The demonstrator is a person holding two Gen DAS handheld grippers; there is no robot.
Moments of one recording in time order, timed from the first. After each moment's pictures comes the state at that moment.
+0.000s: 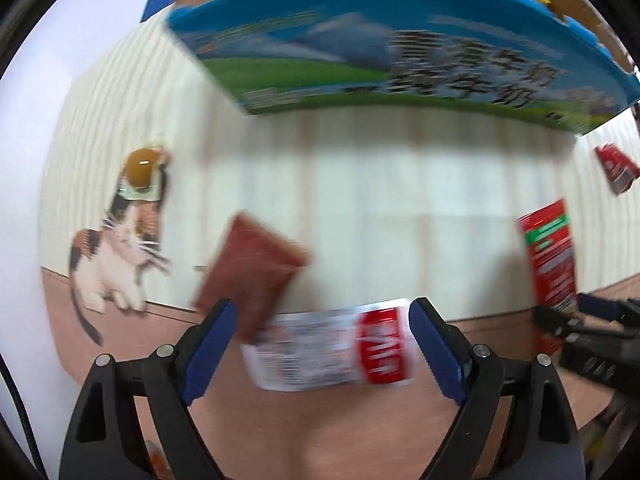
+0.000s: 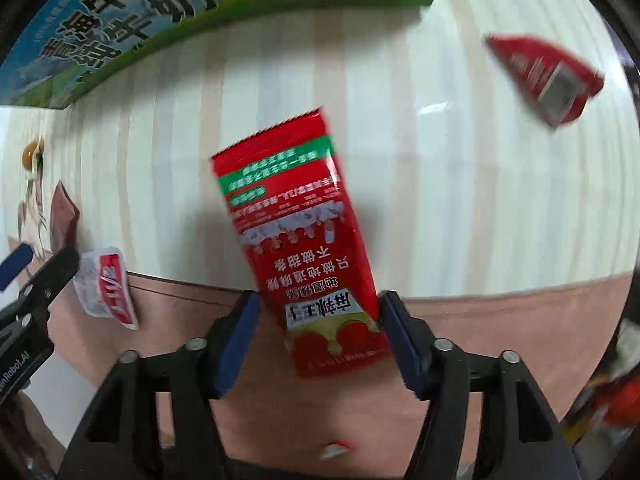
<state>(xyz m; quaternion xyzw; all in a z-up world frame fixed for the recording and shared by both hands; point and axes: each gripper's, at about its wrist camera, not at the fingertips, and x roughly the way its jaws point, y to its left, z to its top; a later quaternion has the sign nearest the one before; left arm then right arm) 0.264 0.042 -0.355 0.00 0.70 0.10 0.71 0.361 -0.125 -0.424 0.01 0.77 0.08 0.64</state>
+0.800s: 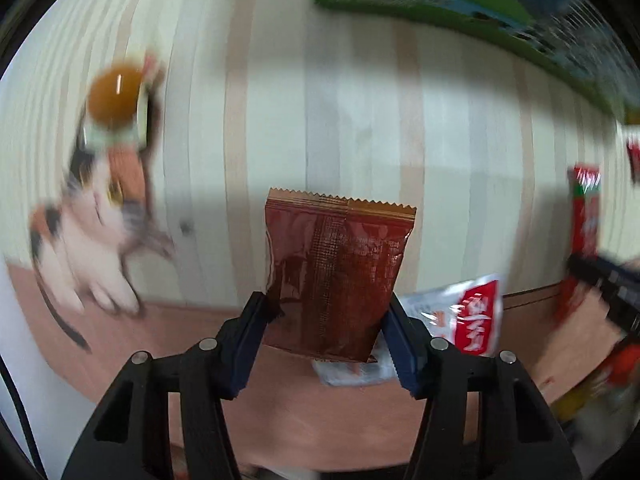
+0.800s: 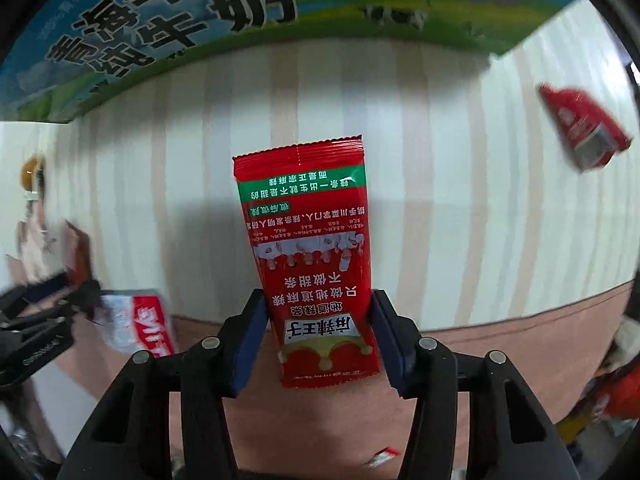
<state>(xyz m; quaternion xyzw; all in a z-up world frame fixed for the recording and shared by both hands) 0.260 0.155 -0.424 -0.10 0.78 0.05 0.61 0.401 -0.040 -0.396 0.01 0.77 0.07 0.63</state>
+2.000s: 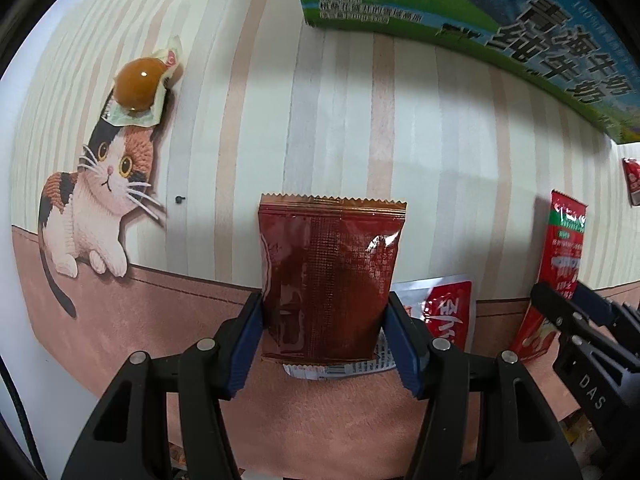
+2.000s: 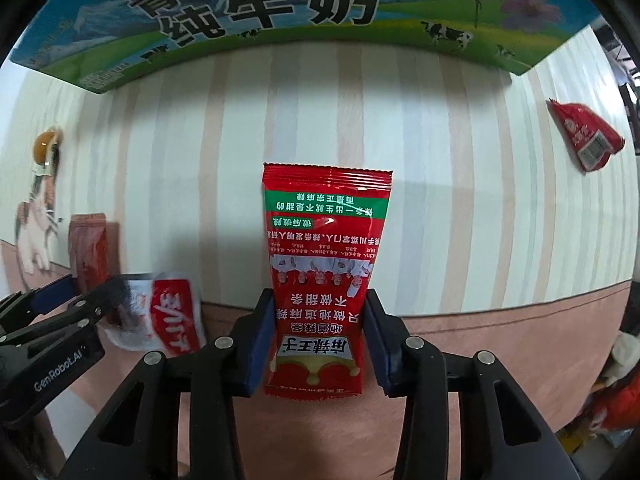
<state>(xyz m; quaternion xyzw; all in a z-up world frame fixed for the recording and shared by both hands) 0.244 0.082 -0.389 -0.09 0.74 0.09 0.66 0.360 -0.024 -0.373 -0.03 0.72 0.07 0.69</state>
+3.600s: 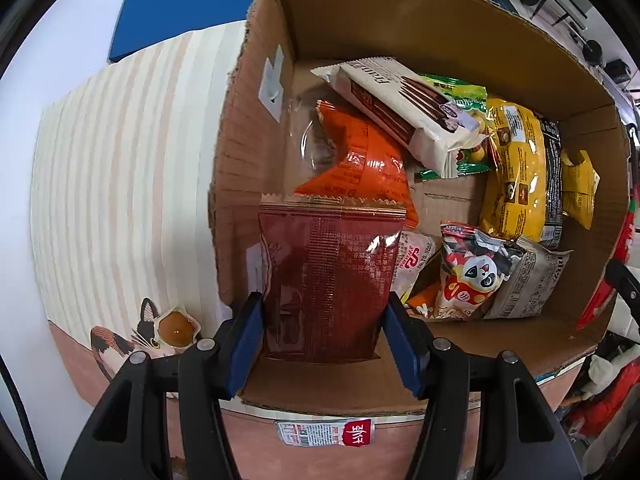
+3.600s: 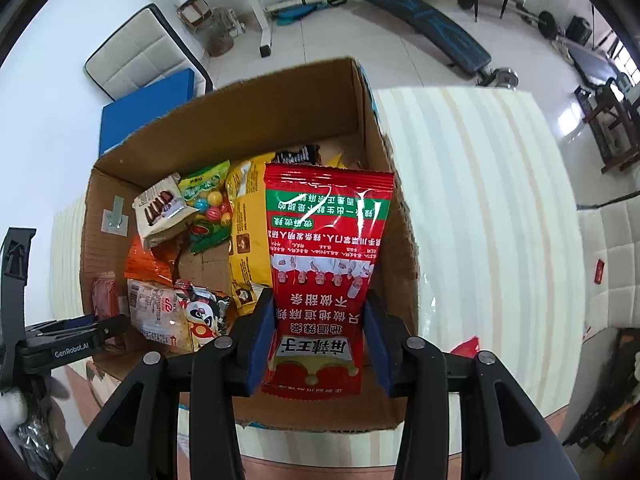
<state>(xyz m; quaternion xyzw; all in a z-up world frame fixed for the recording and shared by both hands) 0.456 0.107 -0.300 -0.08 0.74 0.07 0.67 0.564 -0.116 -0.261 0.07 0.64 0.07 0.76</state>
